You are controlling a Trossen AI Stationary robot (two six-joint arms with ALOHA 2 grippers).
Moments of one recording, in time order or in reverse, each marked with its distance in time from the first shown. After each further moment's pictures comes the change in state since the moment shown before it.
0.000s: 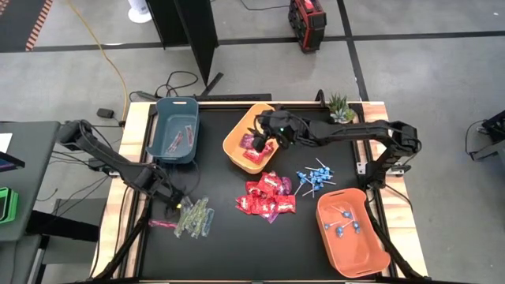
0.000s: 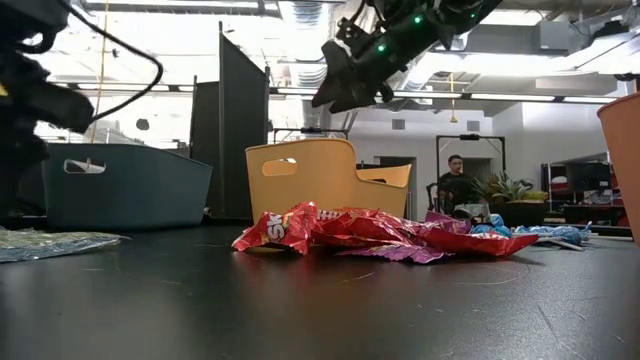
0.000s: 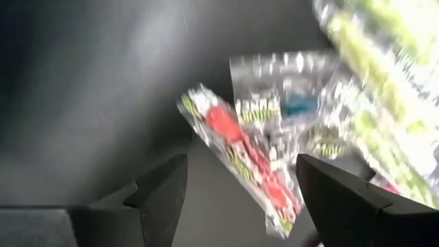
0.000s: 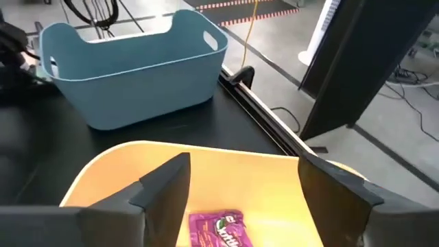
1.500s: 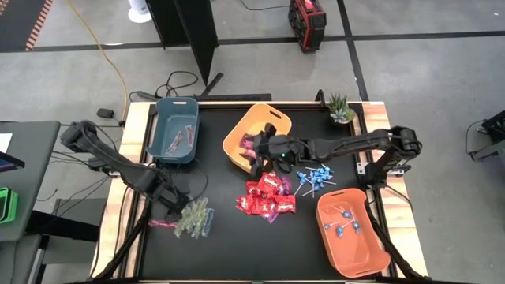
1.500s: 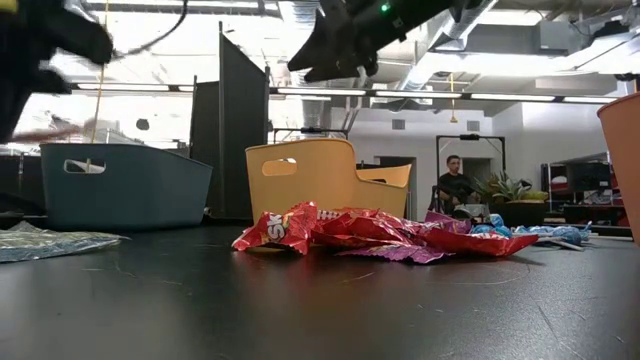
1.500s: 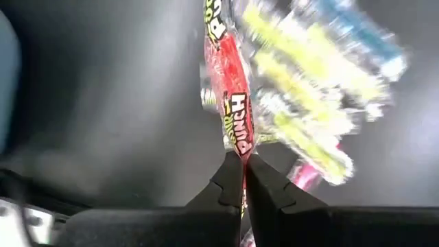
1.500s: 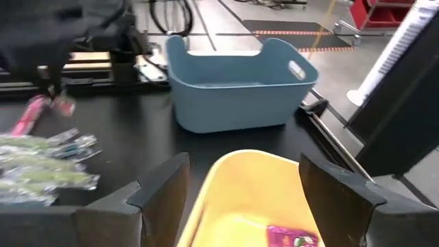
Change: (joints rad) left arm -0.038 0.144 0.377 -0.298 -0.027 0.057; right arm 0.210 0.000 0.000 0.061 0.003 -0.072
